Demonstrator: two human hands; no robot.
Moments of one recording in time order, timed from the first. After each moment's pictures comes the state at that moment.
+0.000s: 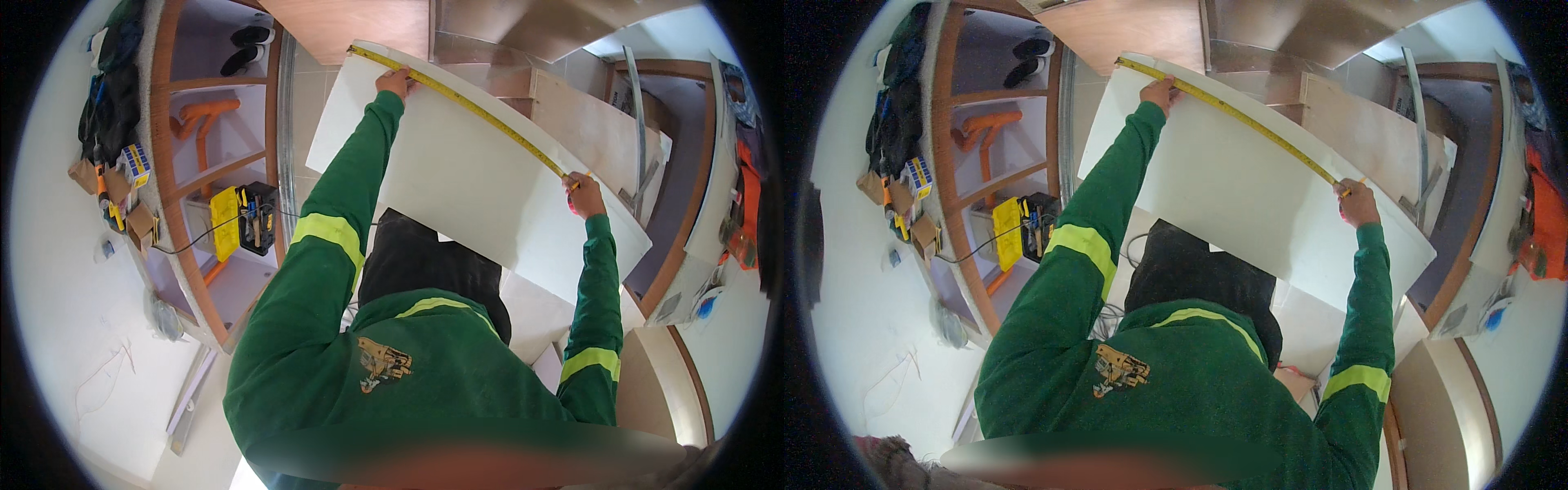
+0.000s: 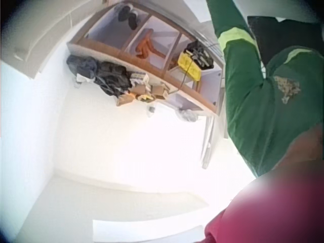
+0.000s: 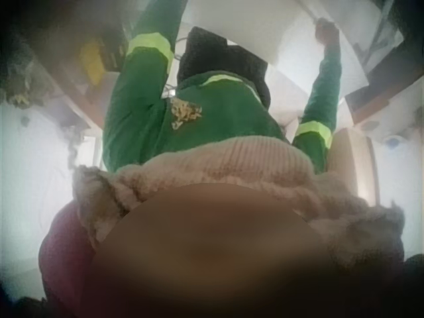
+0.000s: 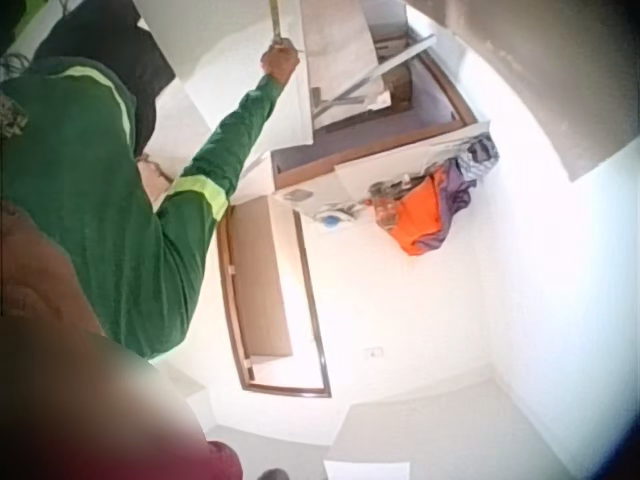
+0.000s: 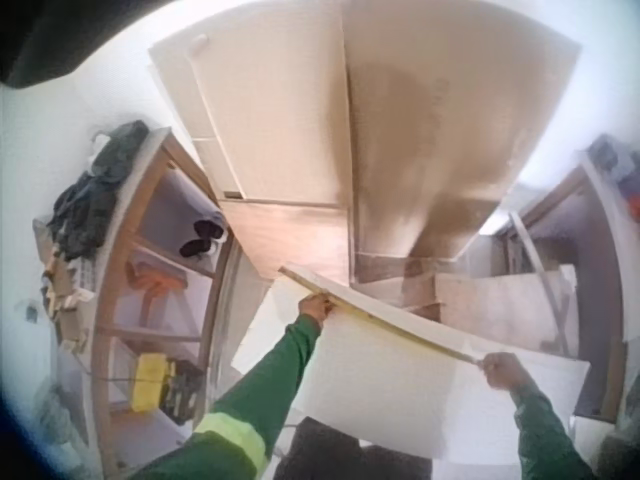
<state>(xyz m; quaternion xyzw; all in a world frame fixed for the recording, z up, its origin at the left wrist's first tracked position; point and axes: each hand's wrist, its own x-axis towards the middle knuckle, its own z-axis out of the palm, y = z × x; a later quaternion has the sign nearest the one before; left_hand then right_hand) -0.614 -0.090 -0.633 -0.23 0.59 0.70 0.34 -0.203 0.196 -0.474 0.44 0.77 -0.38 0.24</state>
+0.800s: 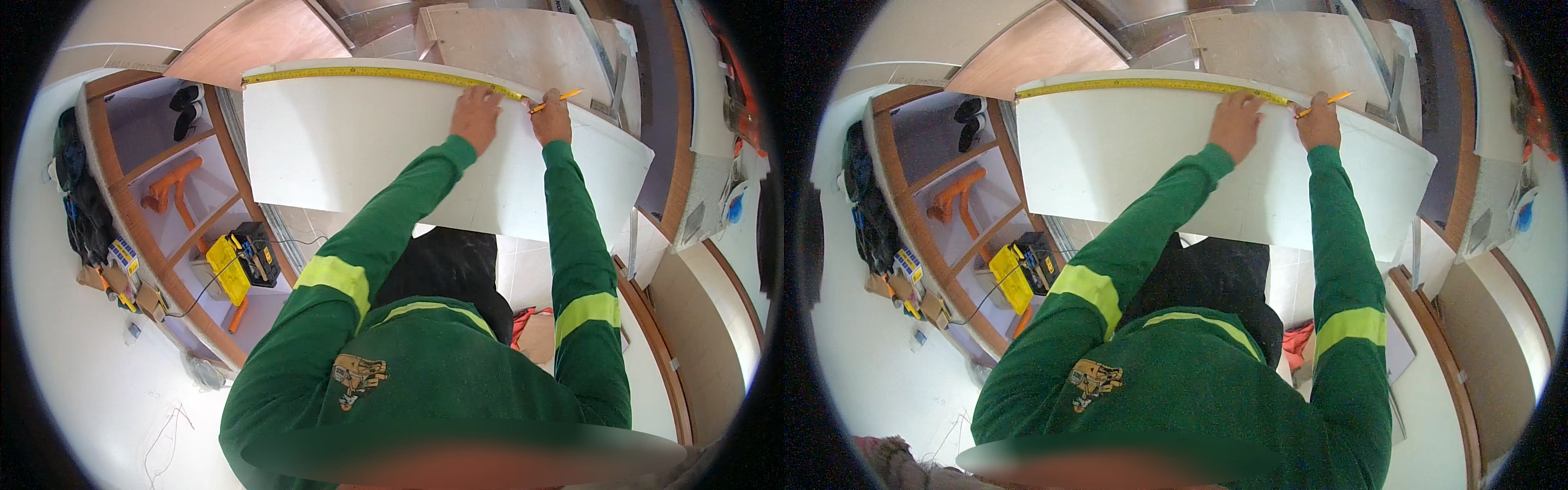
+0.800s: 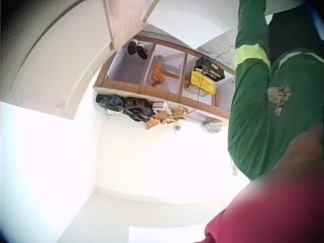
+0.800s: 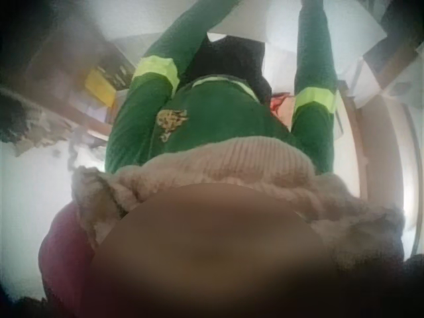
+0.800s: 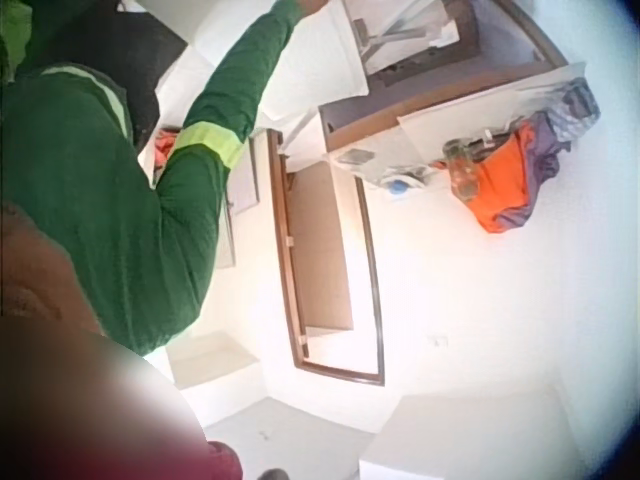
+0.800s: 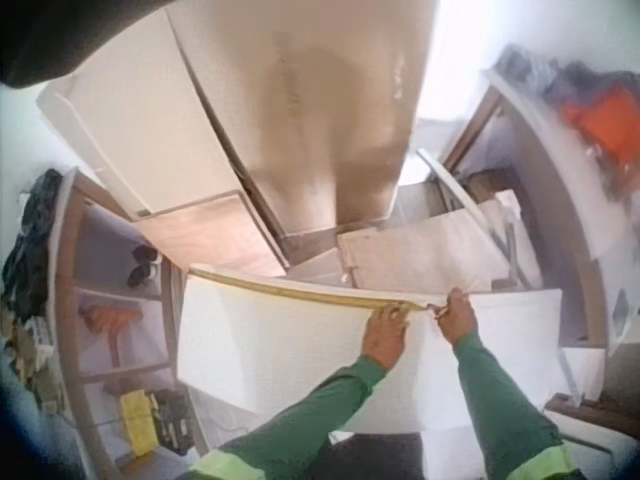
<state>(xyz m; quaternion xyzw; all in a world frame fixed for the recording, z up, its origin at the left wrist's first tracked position) -0.293 0.074 -0.565 0.48 0.76 0.39 0.20 -0.154 0.220 -0.549 0.56 0.80 -0.21 0.03</state>
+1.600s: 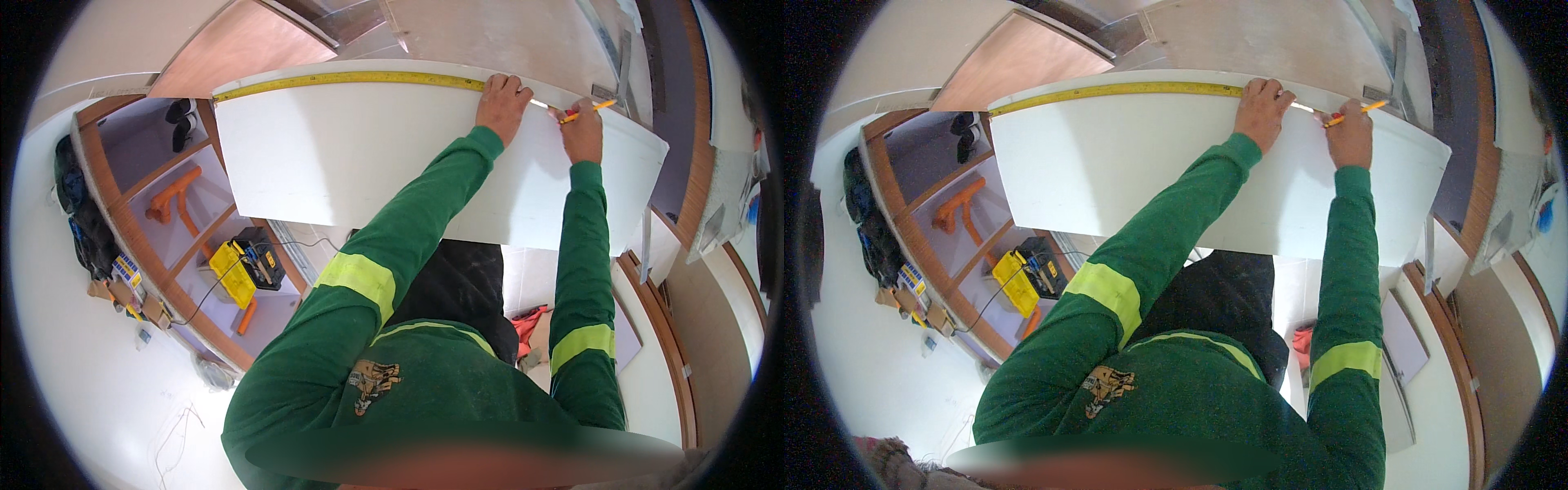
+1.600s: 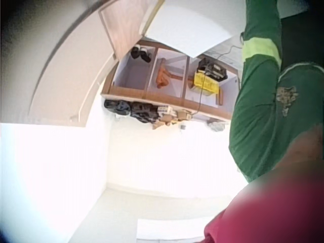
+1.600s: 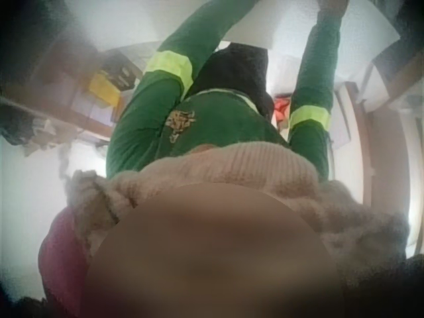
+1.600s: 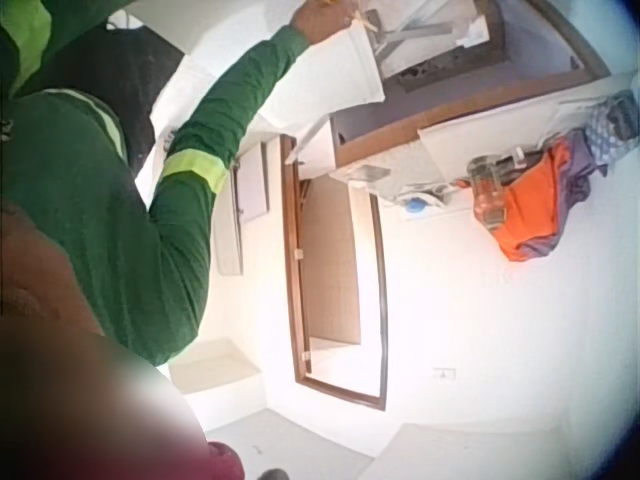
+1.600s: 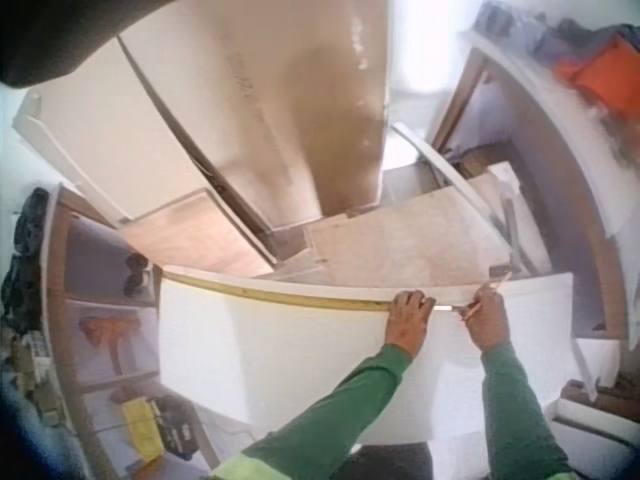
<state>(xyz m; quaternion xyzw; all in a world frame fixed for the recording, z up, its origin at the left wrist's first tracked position) -0.224 0.149 -0.608 0.58 0.74 0.33 0.14 -0.066 0.255 -0.553 0.57 0.80 -0.20 -0.01</state>
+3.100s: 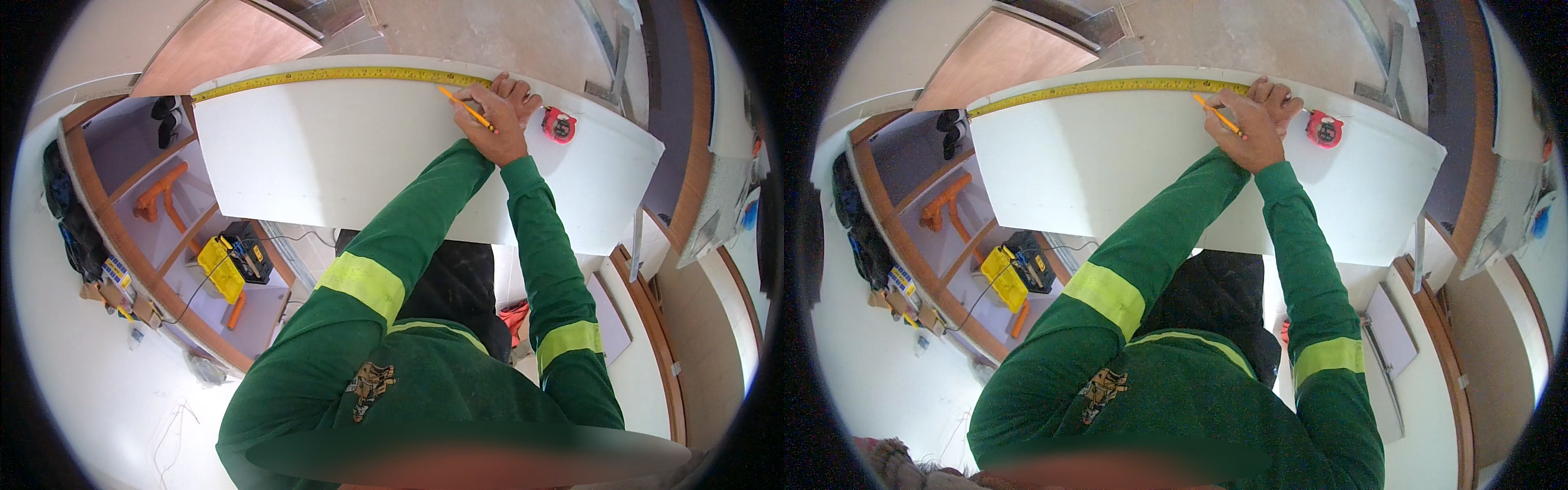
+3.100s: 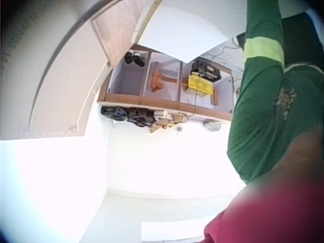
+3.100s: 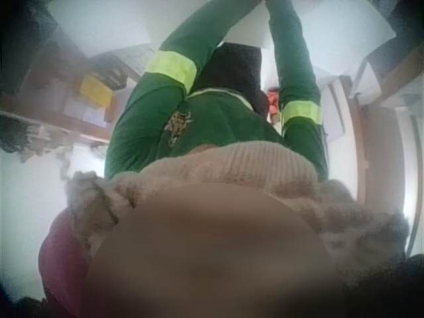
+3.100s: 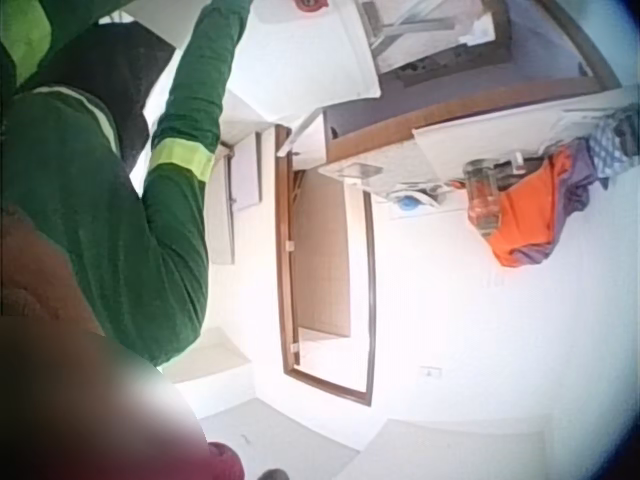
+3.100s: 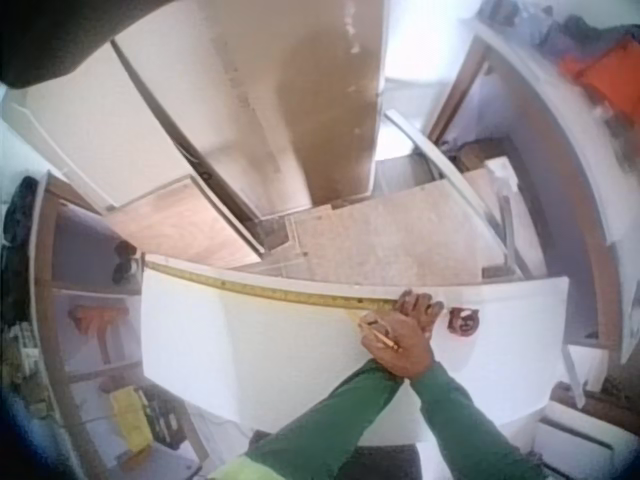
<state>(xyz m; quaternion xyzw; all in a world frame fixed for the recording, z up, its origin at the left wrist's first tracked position) -0.190 0.169 -0.645 0.63 0.71 0.32 0.05 -0.161 0.180 -0.543 0.32 0.80 -0.50 -0.11</state>
